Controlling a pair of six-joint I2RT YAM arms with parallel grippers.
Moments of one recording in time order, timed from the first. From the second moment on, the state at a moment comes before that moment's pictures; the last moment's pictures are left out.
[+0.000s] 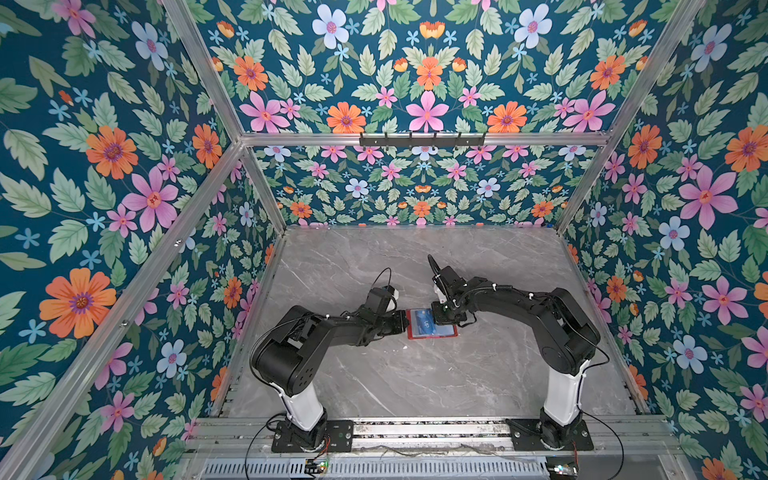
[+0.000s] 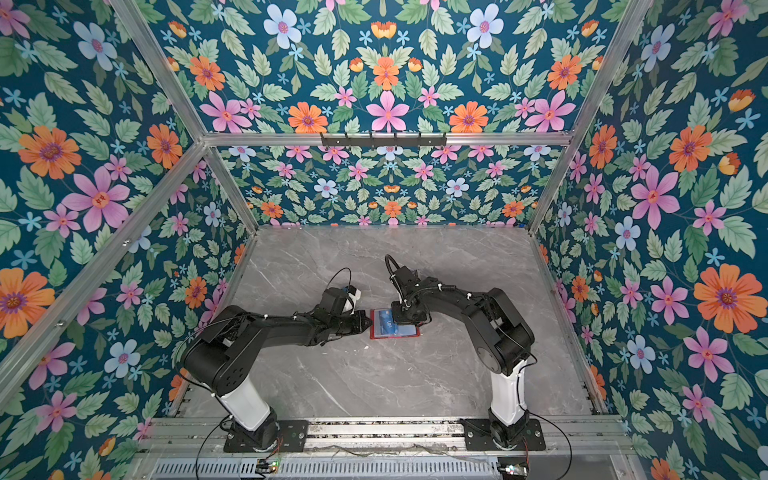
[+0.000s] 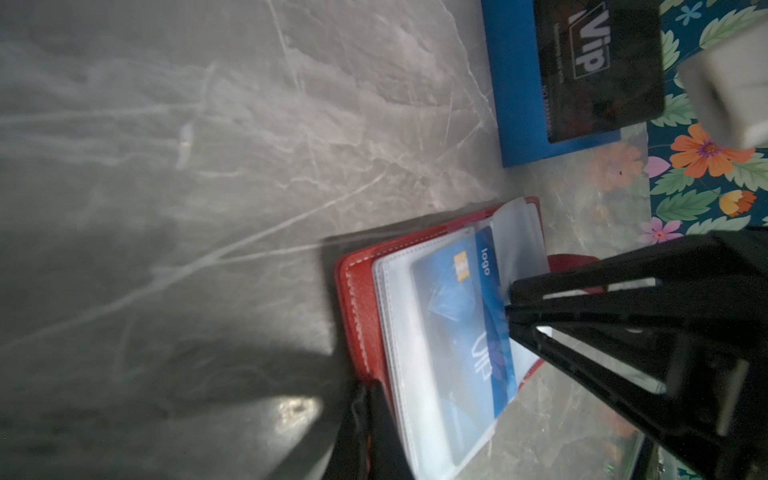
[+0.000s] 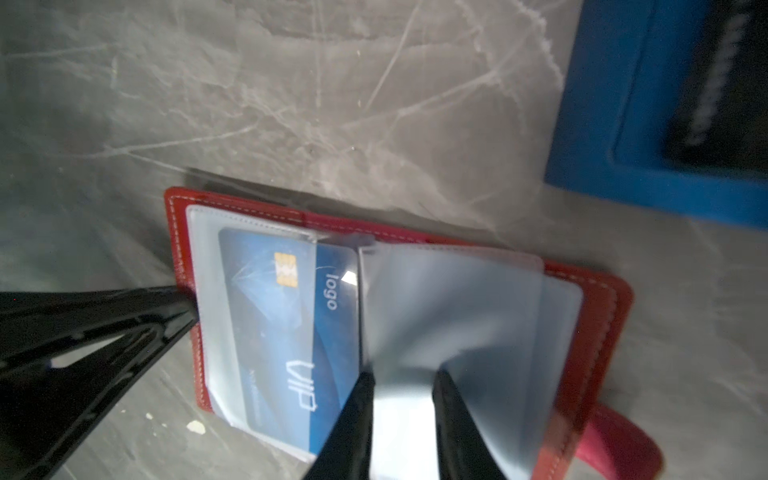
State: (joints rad) left arm -0.58 1.73 0.68 0.21 0.32 -0.63; right arm 0.64 1.93 1.25 -0.57 -0.14 0.50
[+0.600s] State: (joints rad) left arm -0.58 1.72 0.68 0.21 0.32 -0.63; right arm 0.66 1.94 1.29 -0.61 -0.10 0.48
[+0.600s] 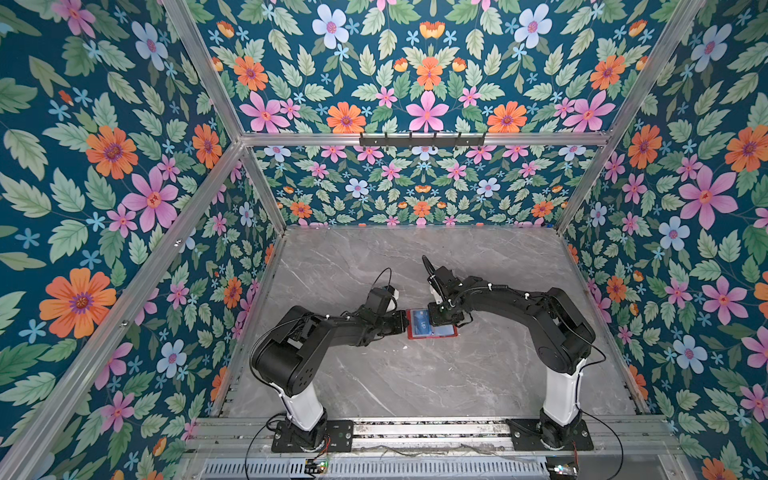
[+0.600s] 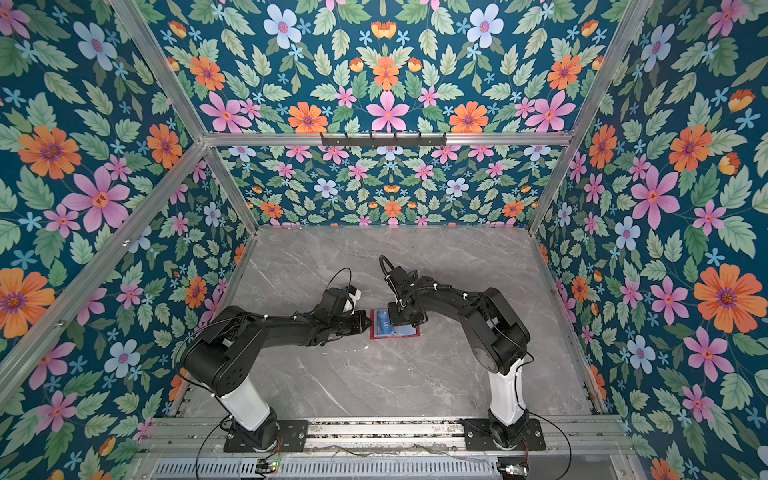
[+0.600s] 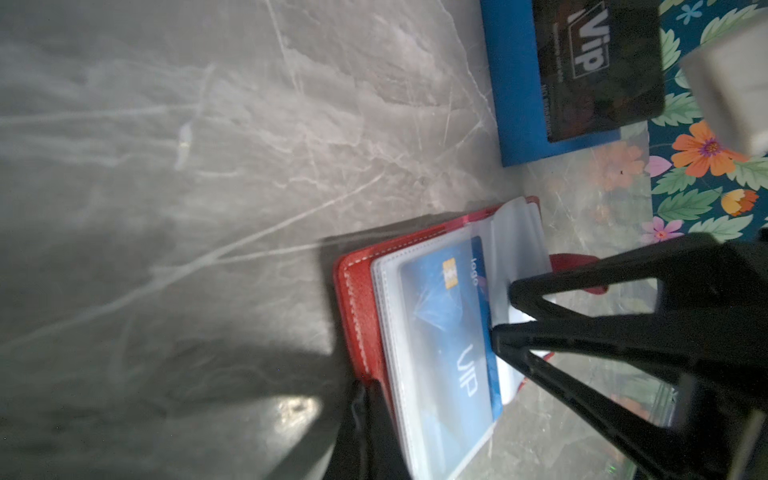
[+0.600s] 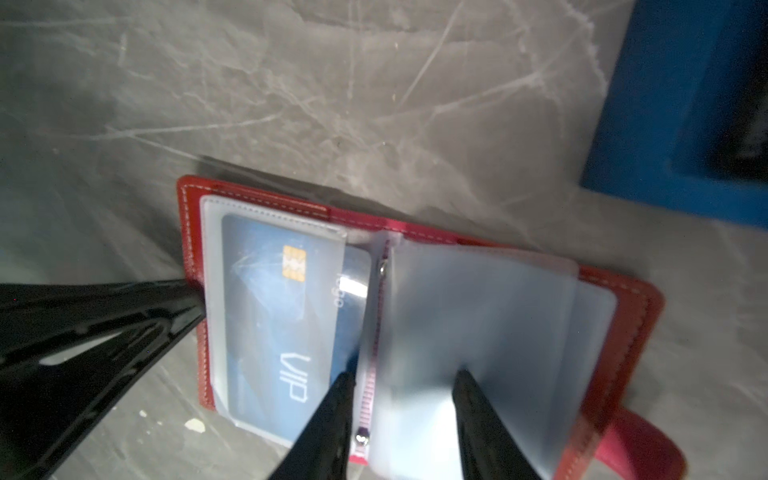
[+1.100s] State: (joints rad) left arm -0.58 1.72 0.68 0.21 0.32 -0.63; right arm 0.67 1.84 1.25 -0.63 -0.08 0.51
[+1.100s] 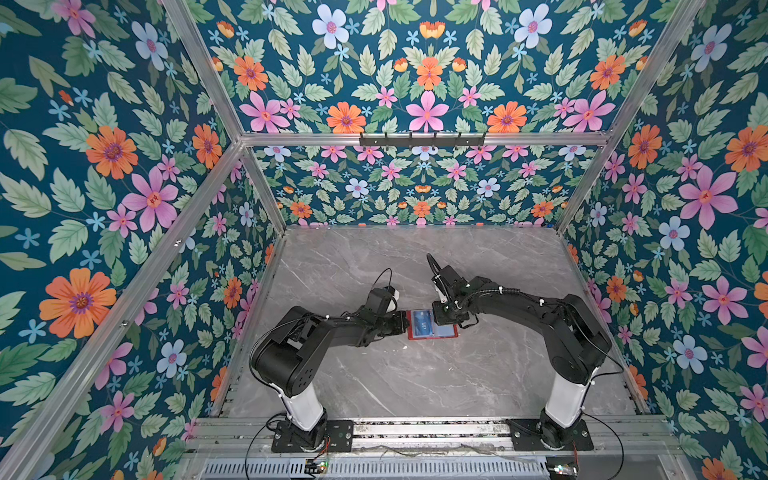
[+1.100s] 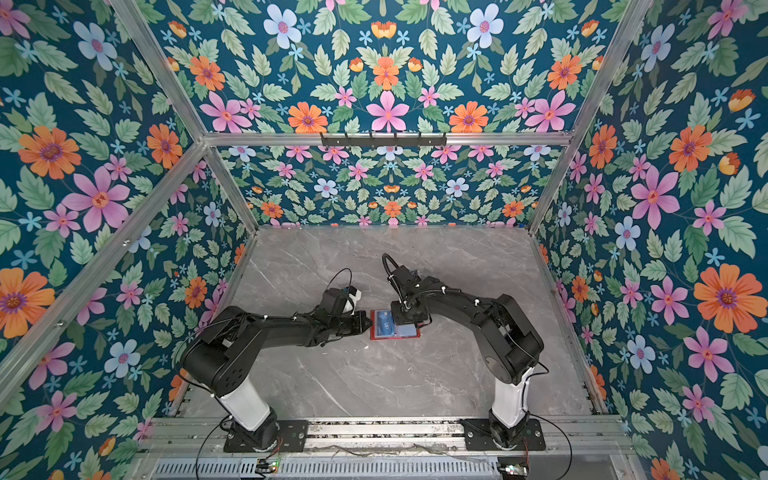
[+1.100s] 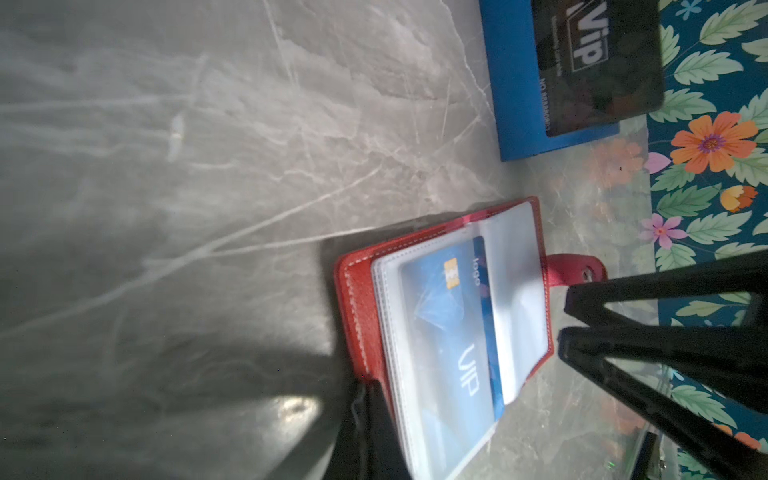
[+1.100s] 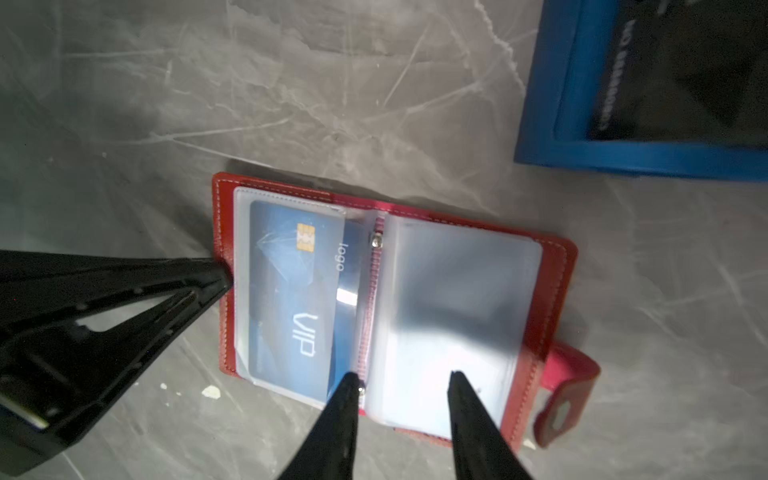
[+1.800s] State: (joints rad) left arm -0.58 1.72 0.67 0.21 0.32 -0.62; right arm 0.67 1.97 1.33 -0.65 -0.13 0.54
